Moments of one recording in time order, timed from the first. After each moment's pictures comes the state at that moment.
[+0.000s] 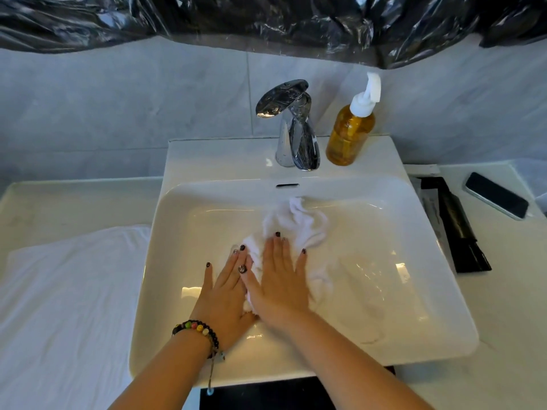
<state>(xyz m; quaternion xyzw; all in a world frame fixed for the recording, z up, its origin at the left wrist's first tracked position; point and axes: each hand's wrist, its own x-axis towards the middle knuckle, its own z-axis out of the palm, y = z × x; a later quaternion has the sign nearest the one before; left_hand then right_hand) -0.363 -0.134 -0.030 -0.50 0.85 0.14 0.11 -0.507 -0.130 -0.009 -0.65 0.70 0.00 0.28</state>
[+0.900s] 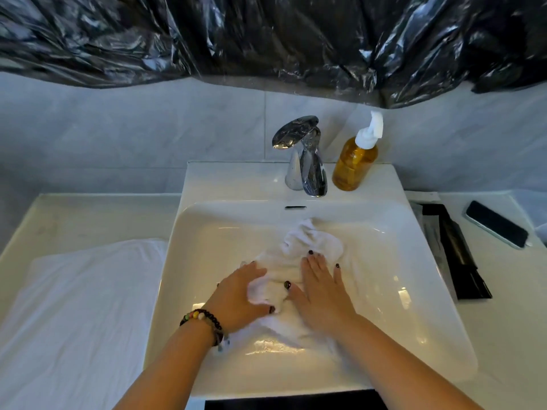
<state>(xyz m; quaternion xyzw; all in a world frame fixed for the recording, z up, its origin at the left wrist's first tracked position) -0.381 -0.161 0.040 -0.55 0.71 0.44 -0.06 -0.578 -0.136 0.000 -0.68 0.69 0.04 0.26</state>
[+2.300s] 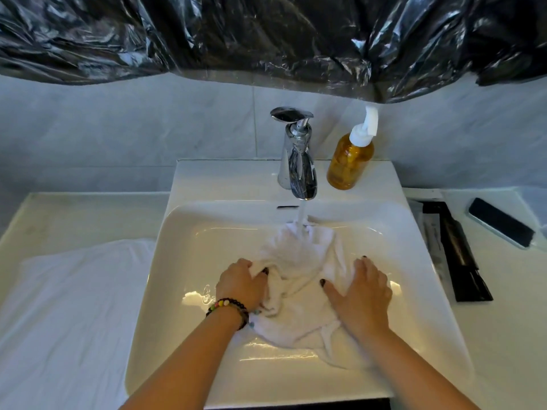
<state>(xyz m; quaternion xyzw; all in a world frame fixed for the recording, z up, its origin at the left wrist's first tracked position) -0.429 -0.183 0.012 -0.73 0.57 0.38 -0.06 -0.640 -0.121 -0.006 -0.50 0.84 -0.09 0.21</state>
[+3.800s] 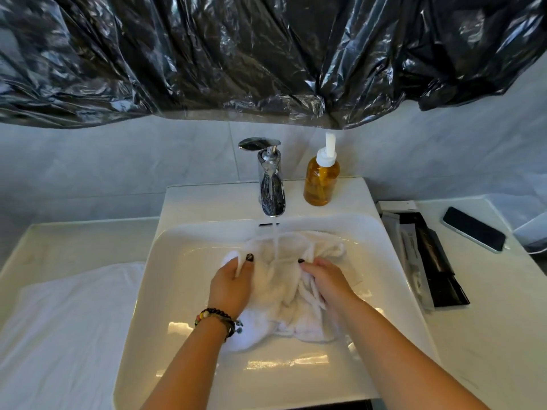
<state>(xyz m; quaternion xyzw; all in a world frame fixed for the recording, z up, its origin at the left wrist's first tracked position) -0.449 -0.181 0.048 -0.68 0.52 0.43 -0.28 -0.637 -0.163 0.033 -0.23 0.69 -0.37 0.58</state>
